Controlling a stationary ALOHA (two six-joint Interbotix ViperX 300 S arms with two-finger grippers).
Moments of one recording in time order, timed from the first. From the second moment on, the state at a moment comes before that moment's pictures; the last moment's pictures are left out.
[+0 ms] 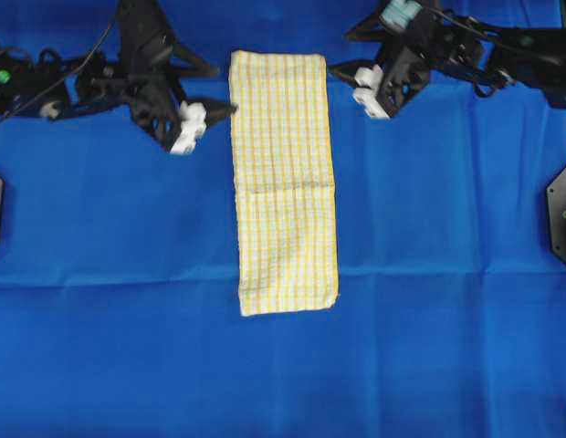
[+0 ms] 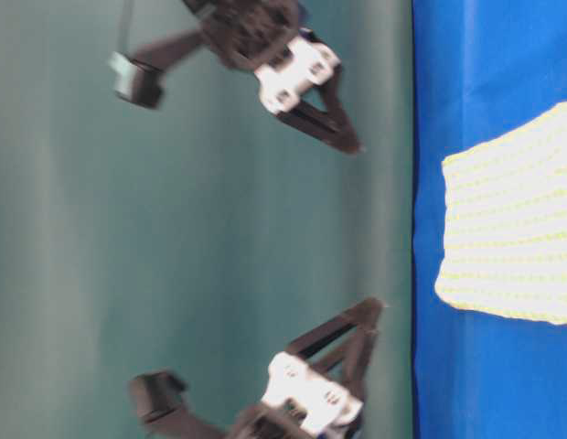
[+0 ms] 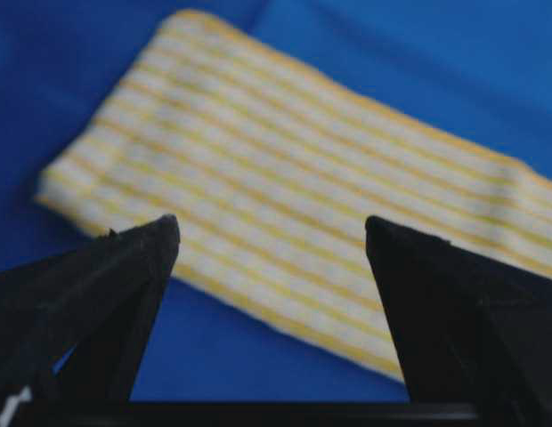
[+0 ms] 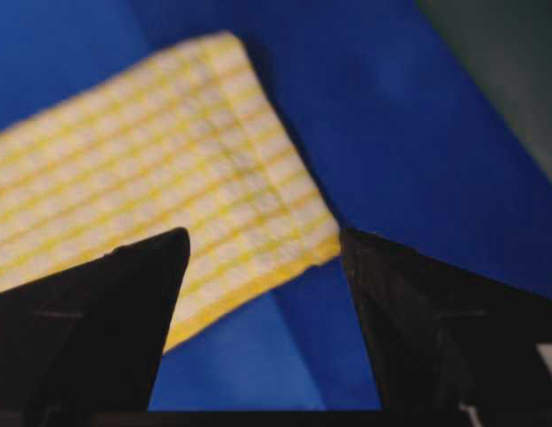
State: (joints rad) left arm 0.37 -0.05 0.84 -0.06 -0.23 -0.14; right arm -0.49 -0.06 0.75 -0.02 -0.10 0.21
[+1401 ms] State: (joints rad) left arm 0.52 0.34 0.65 -0.06 -0.36 -0.11; right arm -0.51 0.32 0.60 0.13 -0.22 0.21
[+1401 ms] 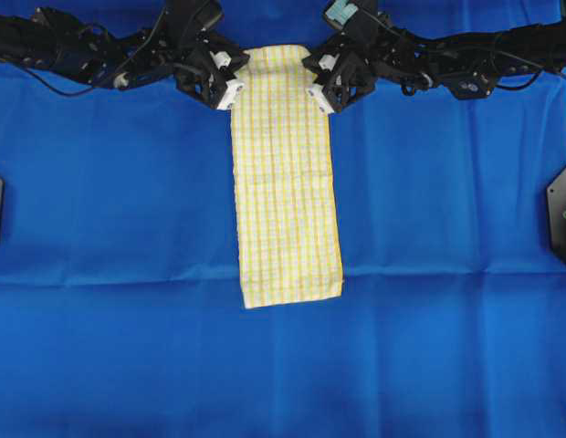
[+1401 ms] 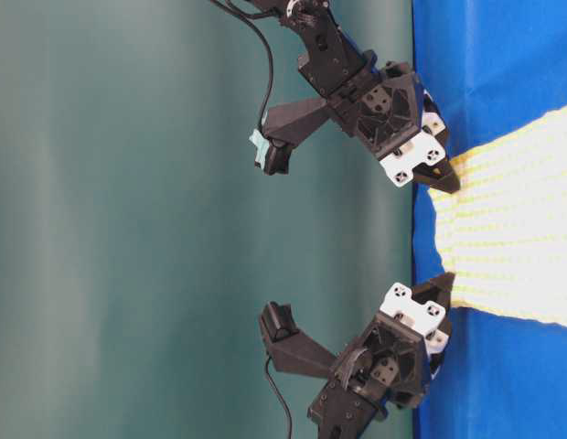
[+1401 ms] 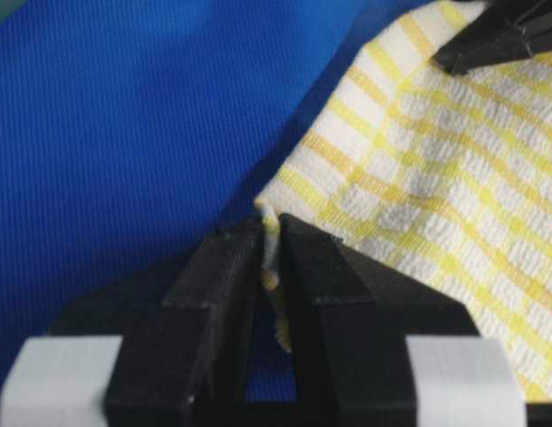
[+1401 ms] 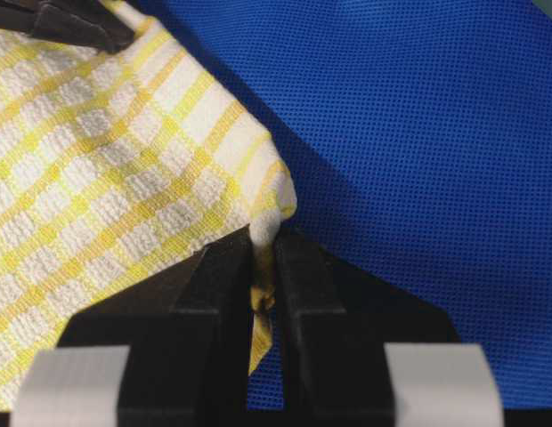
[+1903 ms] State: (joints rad) left arm 0.57 0.27 0.62 -0.05 -0.28 -0.03; right arm -0.51 0.24 0.61 0.14 -0.23 0.20
